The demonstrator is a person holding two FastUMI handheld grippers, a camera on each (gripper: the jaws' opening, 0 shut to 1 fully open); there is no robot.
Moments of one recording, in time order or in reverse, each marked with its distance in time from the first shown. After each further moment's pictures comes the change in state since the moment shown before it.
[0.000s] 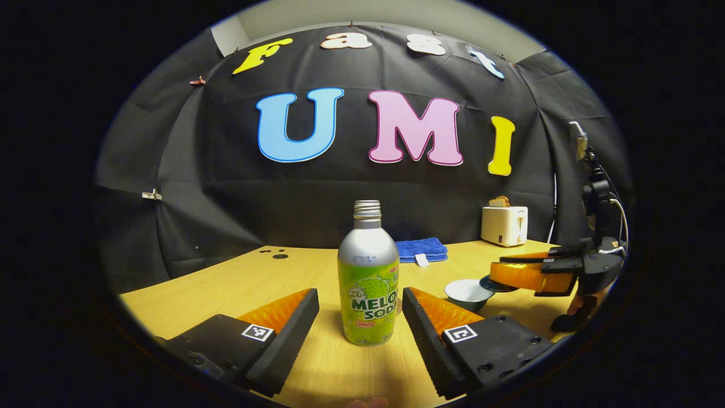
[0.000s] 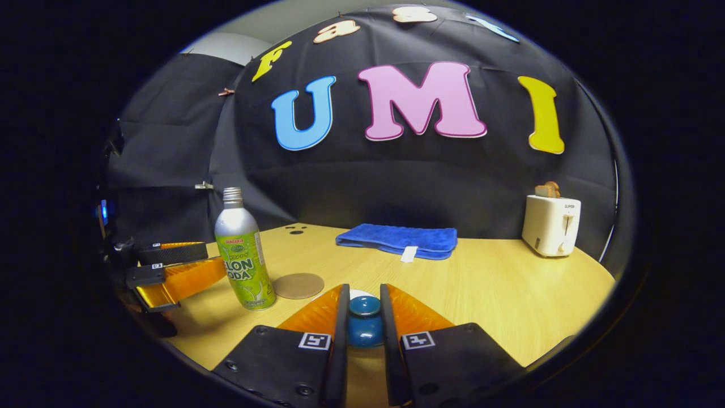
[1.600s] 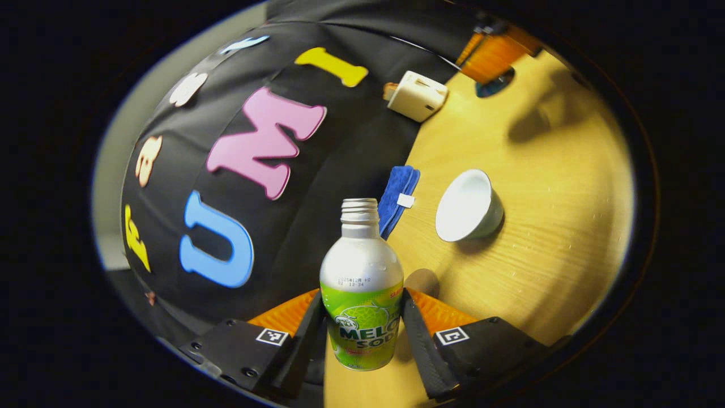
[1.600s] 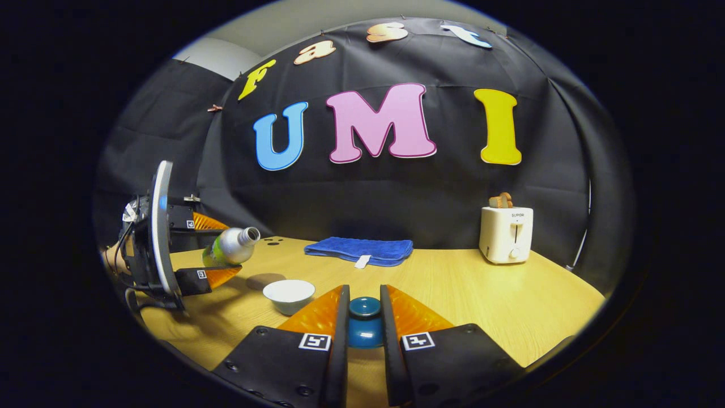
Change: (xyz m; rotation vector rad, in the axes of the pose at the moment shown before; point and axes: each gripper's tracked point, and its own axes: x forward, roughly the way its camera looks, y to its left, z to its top) left arm 0.053 -0.041 0.005 1.249 0.126 -0.018; right arm -0.066 -0.086 0.012 0.000 -0.070 -0.086
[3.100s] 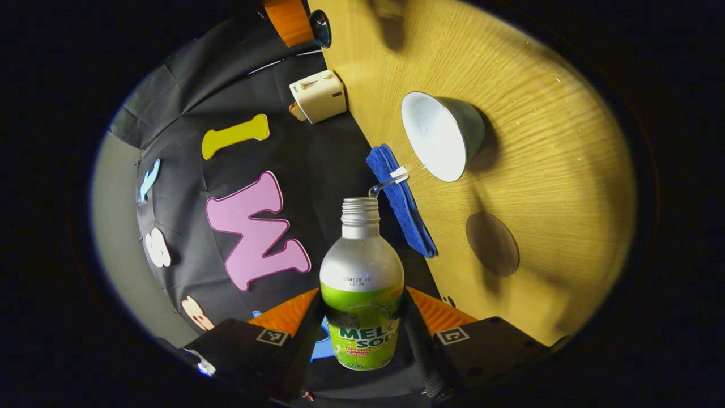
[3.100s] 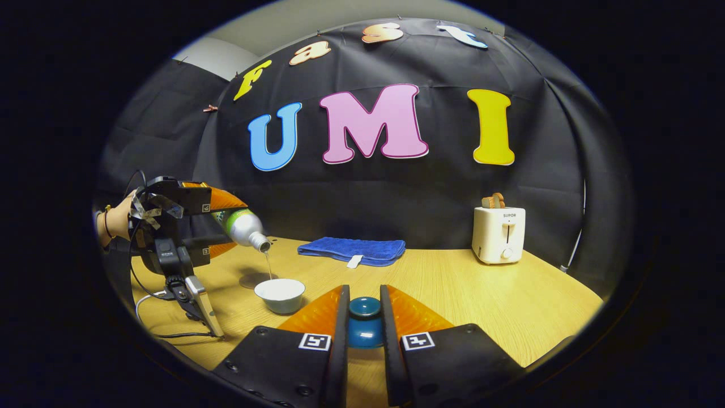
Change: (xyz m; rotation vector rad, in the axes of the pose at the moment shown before) left arm 0.024 0.034 0.017 0.756 -0.035 0.134; right arm -0.003 -0.009 0.001 -0.001 -0.001 -0.013
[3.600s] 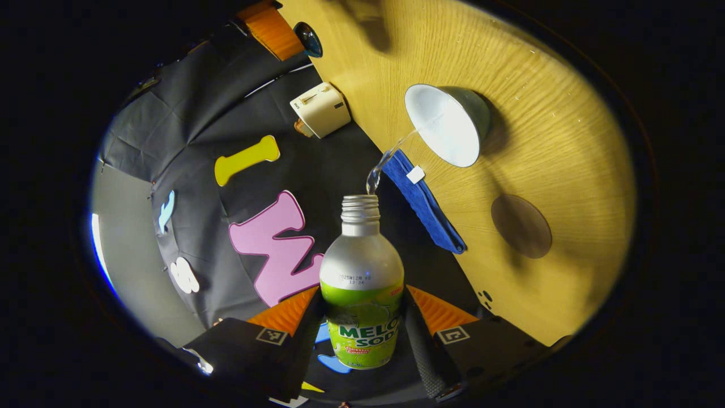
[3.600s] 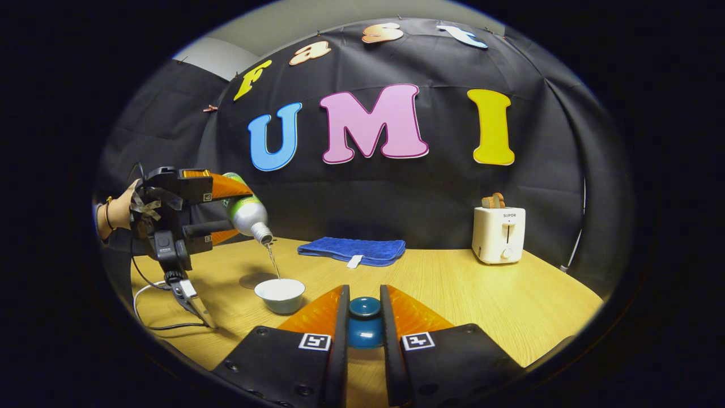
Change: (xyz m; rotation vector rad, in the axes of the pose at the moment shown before) left arm -0.001 0.023 0.000 0.157 -0.052 0.126; right arm 0.000 0.000 0.000 0.000 0.000 0.000
